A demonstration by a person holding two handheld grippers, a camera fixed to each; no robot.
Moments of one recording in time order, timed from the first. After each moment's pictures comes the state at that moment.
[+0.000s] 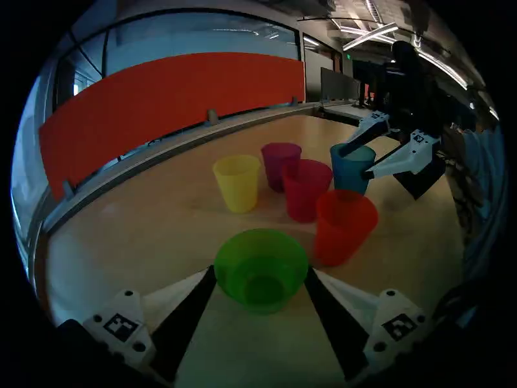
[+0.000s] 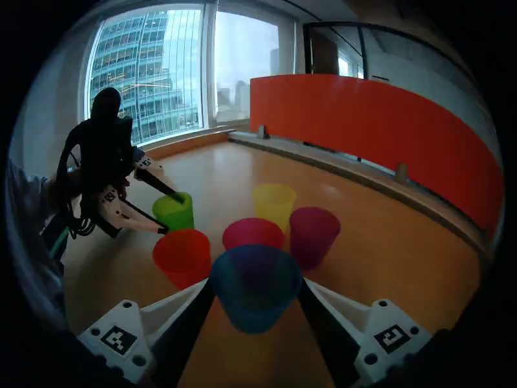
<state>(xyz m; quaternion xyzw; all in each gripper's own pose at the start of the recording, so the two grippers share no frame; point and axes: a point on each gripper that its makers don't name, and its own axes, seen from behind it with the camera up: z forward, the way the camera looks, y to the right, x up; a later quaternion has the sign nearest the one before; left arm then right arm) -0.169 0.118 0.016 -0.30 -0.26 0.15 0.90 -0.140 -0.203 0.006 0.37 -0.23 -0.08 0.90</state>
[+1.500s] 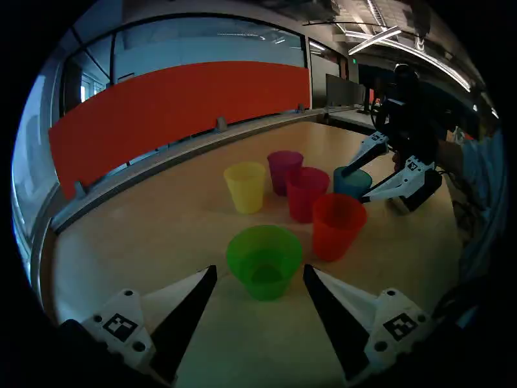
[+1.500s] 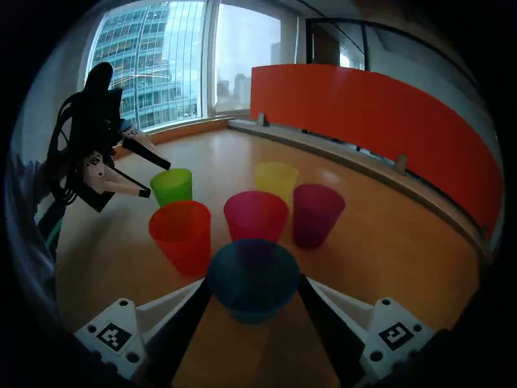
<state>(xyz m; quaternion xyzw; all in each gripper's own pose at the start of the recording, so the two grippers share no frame) -0.145 0.101 -0.003 -0.29 -0.25 0.14 0.91 -0.174 -0.195 -0.006 0.36 -0.24 -0.10 0.90</state>
